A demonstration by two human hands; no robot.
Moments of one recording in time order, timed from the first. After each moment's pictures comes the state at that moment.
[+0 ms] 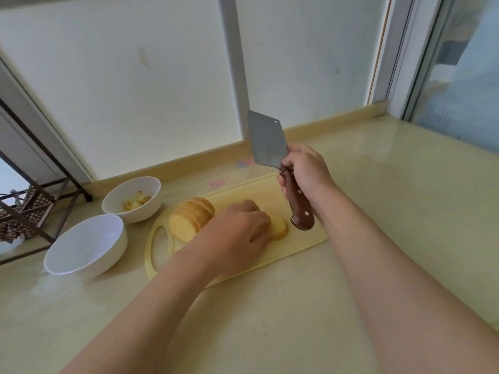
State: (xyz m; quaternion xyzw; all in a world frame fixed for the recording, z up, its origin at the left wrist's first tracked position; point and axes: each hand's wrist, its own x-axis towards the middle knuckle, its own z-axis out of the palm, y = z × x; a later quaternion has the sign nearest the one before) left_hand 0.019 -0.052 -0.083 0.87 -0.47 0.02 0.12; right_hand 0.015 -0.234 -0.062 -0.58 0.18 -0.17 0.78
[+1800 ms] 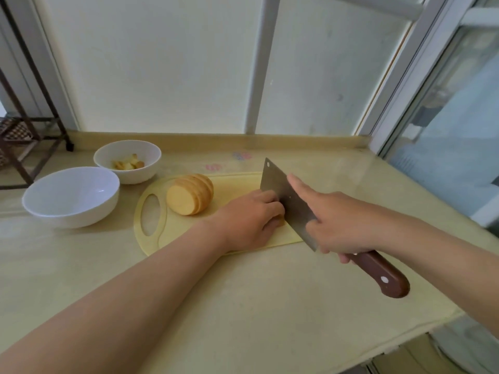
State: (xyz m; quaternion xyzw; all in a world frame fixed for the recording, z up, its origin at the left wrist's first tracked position) left_hand 0.027 -0.077 -0.107 0.78 -0.58 0.09 0.21; right_hand -0.099 -0.208 0.003 -0.97 0.12 0.18 0.13
